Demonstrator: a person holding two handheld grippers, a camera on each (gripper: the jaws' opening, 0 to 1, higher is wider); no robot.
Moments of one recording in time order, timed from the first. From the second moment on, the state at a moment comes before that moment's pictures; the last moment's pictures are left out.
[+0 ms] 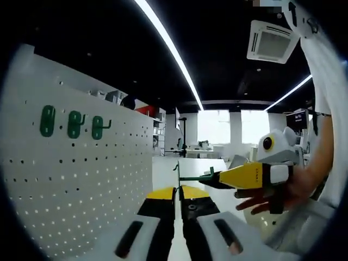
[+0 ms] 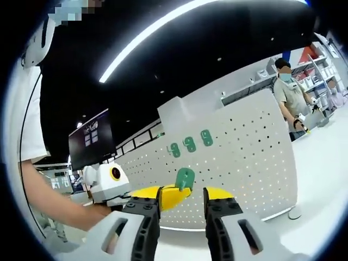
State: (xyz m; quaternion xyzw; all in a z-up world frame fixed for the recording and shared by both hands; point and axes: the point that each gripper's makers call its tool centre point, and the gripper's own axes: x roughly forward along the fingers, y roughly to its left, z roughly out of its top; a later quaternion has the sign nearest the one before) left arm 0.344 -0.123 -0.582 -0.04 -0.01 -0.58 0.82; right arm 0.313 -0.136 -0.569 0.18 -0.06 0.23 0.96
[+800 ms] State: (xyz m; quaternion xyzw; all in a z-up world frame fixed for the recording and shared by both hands) left arm 0.332 -0.132 -0.576 -0.04 -0.02 -0.58 0.82; right arm 0.326 -0.133 -0.563 0.15 -0.06 0.22 0.96
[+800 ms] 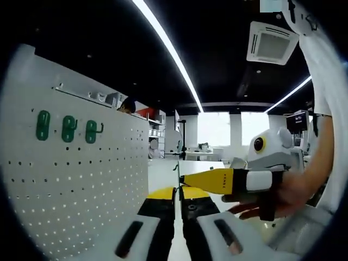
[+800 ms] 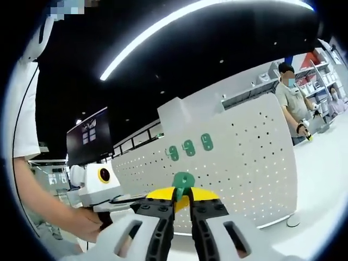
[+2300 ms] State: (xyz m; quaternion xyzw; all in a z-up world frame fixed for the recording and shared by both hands) left arm 0.328 -0.136 -0.609 -0.02 0.05 -0.58 0.81; right arm 0.327 -0.135 -0.577 0.17 -0.01 0.21 0.96
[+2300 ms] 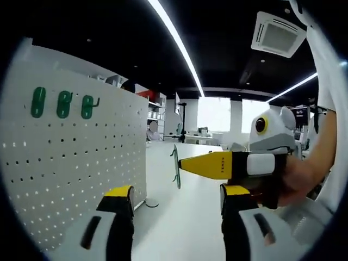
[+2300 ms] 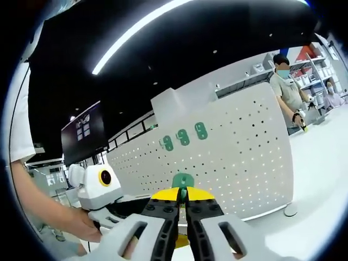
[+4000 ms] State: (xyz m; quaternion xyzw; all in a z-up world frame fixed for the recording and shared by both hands) left arm 0.333 -0.078 -0.605 -0.02 0.05 -0.52 0.85; right arm 0.382 -0.164 -0.534 0.01 -0.05 0.18 0.98
